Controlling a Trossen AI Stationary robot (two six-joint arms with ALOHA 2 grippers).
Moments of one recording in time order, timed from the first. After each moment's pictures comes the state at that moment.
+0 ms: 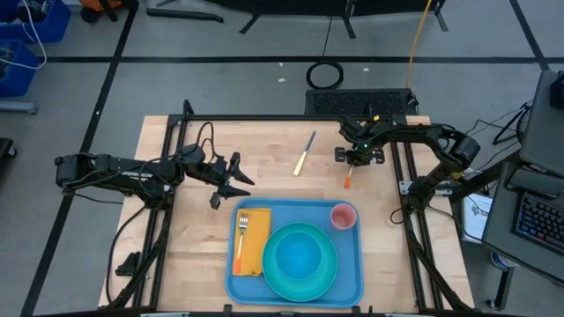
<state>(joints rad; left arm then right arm) 0.23 1.09 0.35 0.70 0.59 -0.07 -0.69 1.63 0.77 -0.65 -0.12 0.90</state>
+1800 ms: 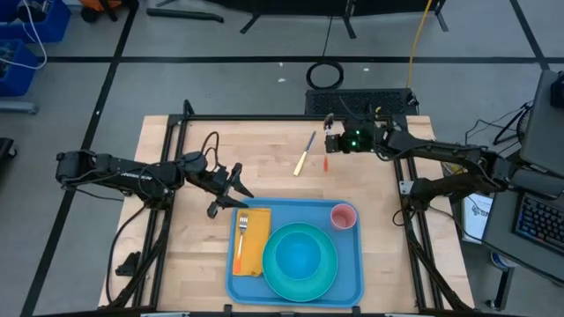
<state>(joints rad) 0.13 1.09 0.35 0.64 0.58 -0.08 -0.50 1.22 0.77 -0.21 -0.02 0.85</state>
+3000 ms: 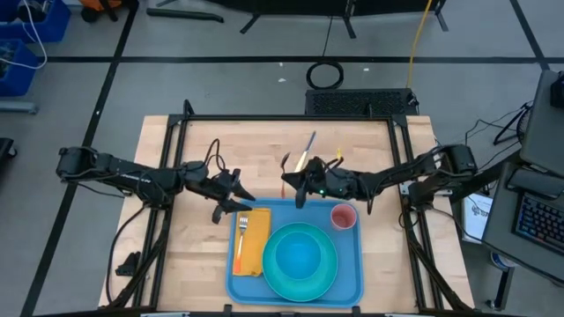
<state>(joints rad) 0.00 1.09 0.35 0.59 0.35 -0.25 0.06 1.59 0.77 0.66 0.35 0.52</state>
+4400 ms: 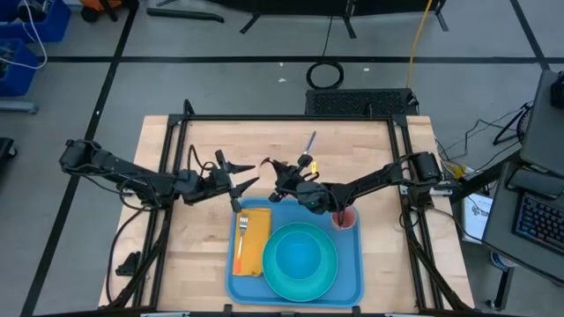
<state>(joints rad) -0.23 1.10 0.51 0.63 -0.56 0.18 0.13 1.91 1.08 0.71 0.96 -0.42</state>
